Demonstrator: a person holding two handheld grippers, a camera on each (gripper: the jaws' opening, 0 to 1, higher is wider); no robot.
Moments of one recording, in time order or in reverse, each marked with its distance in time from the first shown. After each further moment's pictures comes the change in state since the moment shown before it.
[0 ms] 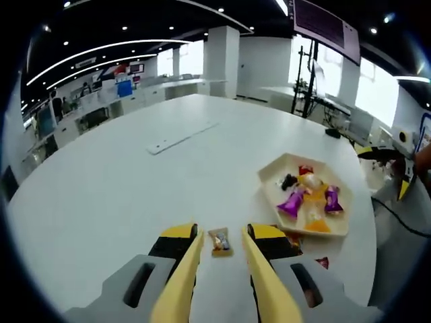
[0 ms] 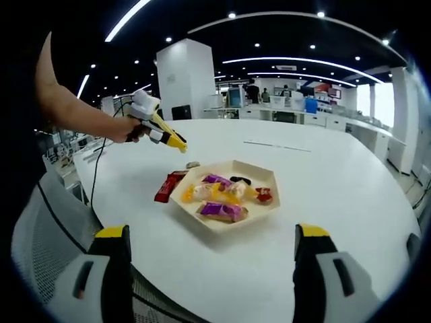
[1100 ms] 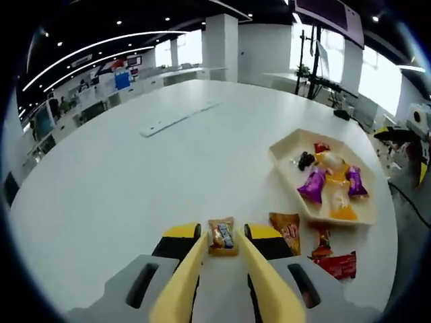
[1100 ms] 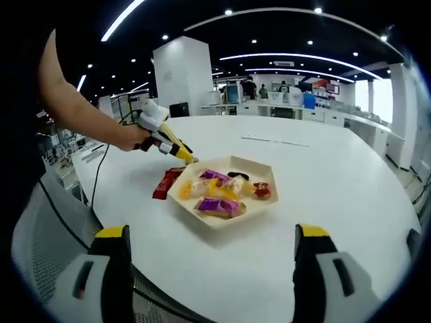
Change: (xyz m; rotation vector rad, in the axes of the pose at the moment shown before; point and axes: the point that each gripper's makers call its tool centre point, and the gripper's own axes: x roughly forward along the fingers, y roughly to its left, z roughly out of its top) left arm 0.039 0.003 -0.031 0.044 0.075 0.019; right arm 0.000 -0.004 -0.005 0.020 0.017 -0.005
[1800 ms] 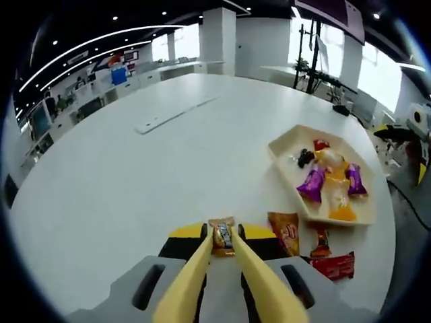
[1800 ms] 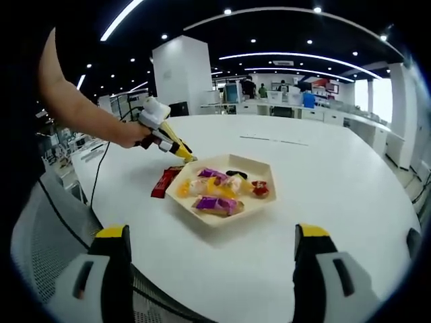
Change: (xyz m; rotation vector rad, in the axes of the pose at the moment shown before) left arm 0.003 0.000 -0.001 -0.004 0.045 -0.019; right arm 0.000 -0.003 -0.003 -0.003 0.009 -0.004
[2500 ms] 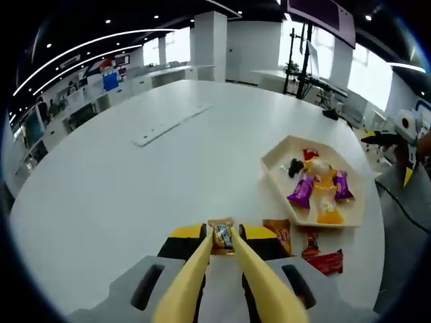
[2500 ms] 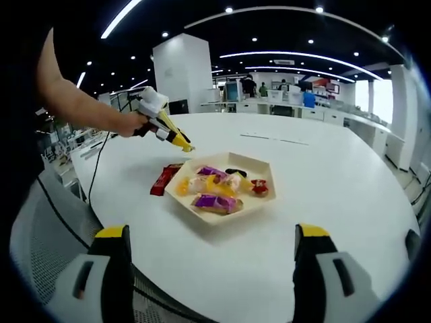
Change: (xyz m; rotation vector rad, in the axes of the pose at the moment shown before) left arm -0.022 0.003 0.025 0.036 -0.027 -0.062; right arm 0.000 -0.001 -0.002 -0.007 0.010 -0.004
